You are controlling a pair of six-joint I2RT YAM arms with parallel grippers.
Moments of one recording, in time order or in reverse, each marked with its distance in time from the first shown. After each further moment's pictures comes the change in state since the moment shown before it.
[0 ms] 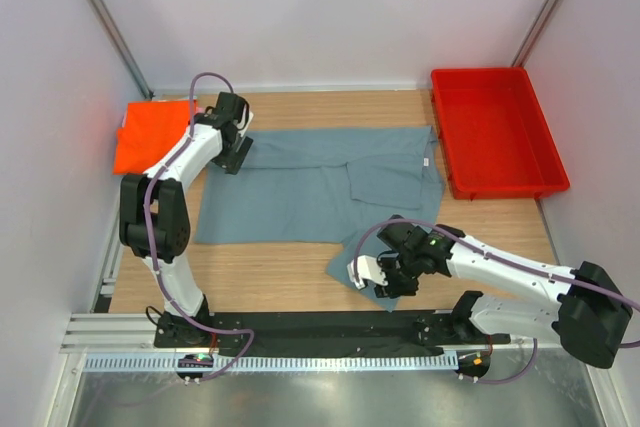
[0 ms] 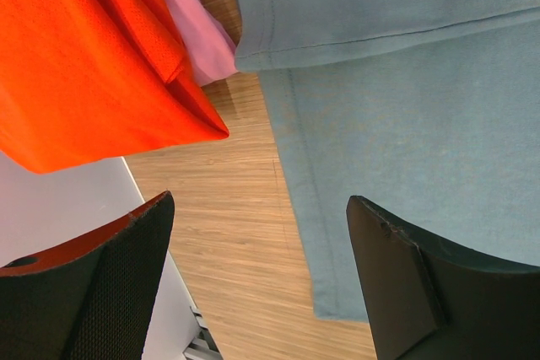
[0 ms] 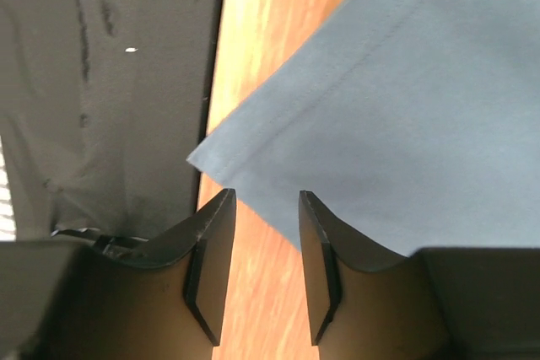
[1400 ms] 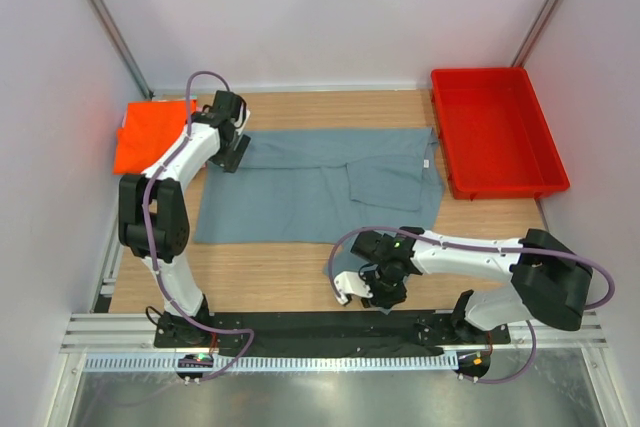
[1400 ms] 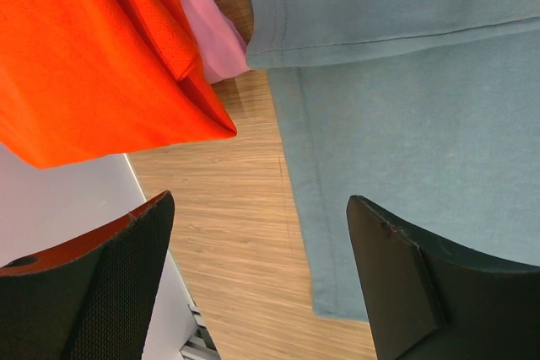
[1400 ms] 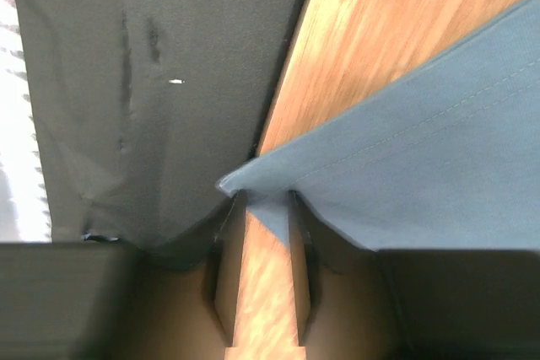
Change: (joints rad) left arm 0.013 0.000 0.011 -0.007 -0.001 -0.010; right arm 0.152 0.278 0.072 -0.013 0.003 0.040
